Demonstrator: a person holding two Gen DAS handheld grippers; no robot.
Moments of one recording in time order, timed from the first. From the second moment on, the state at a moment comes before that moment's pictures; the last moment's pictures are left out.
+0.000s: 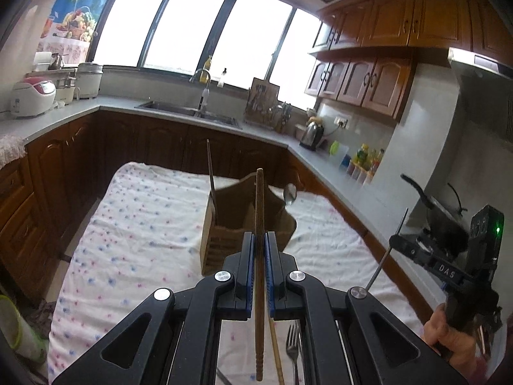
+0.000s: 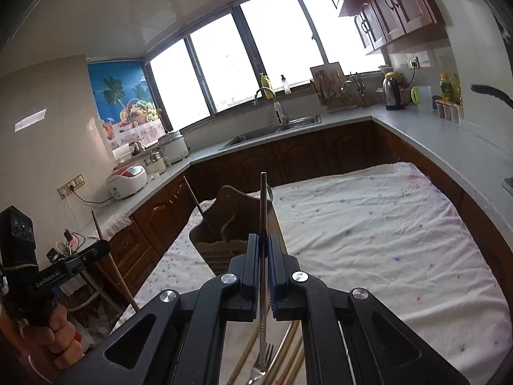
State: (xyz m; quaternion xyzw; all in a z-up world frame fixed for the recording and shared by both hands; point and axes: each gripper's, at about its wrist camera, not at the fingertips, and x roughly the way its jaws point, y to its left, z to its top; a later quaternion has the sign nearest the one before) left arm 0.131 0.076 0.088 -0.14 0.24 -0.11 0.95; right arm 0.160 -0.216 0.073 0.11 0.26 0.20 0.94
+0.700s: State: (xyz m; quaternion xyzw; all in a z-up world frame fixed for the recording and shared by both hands) left arm 0.230 0.098 0.102 -0.15 0.12 -0.05 0.98; right arm 0.257 -0.177 0.117 0.12 0.18 0.21 0.95
